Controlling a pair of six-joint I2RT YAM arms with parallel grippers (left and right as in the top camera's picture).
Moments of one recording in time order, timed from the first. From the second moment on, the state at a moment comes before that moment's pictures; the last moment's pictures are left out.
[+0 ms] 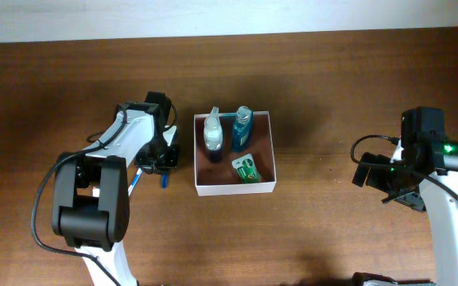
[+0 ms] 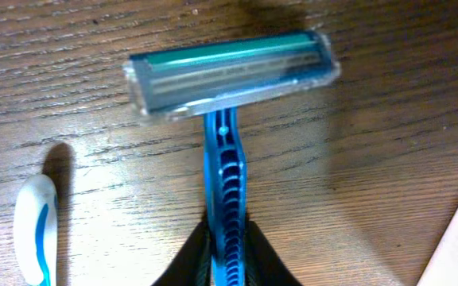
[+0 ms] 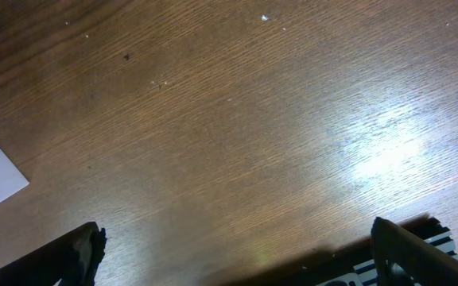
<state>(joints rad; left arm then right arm) -0.17 2.04 1.36 -1.01 0.04 -0.05 -0.20 1.29 1.16 -1.31 0.02 0.29</state>
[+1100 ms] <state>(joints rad) -0.70 1.59 1.49 -0.99 0.03 0.44 -0.20 1.29 1.16 -1.31 0.02 0.29</state>
